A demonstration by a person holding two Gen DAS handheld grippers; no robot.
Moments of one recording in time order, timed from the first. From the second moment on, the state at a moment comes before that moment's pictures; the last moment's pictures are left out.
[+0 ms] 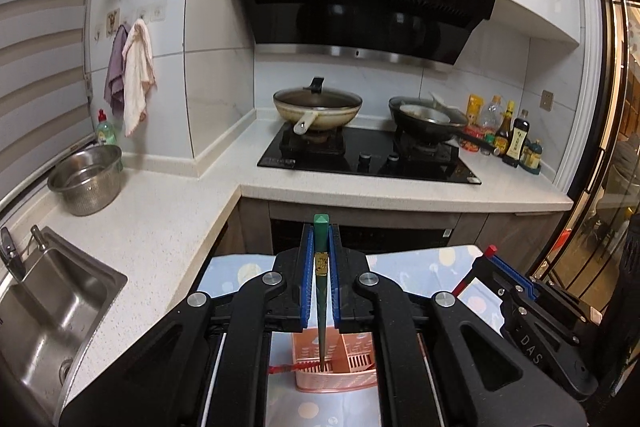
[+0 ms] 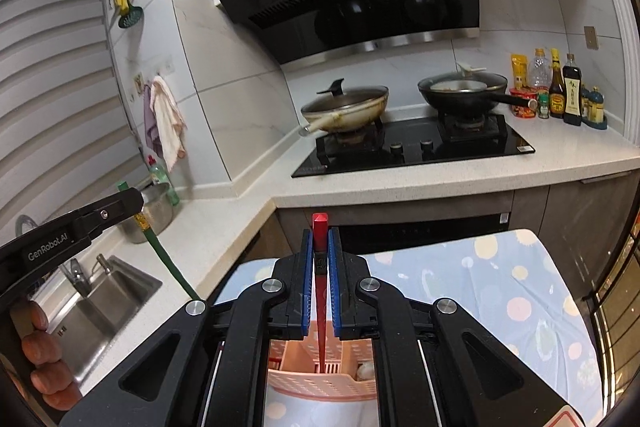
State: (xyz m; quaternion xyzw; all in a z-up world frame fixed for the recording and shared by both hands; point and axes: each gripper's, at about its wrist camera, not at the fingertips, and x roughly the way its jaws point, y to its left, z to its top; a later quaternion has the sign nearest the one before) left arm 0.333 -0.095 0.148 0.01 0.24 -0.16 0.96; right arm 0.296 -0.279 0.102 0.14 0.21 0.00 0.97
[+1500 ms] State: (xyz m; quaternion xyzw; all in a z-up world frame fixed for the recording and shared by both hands) left arm 0.127 -0.040 0.063 0.04 0.31 -0.13 0.94; right arm 0.039 -0.253 0.039 0.13 0.29 -0.02 0.95
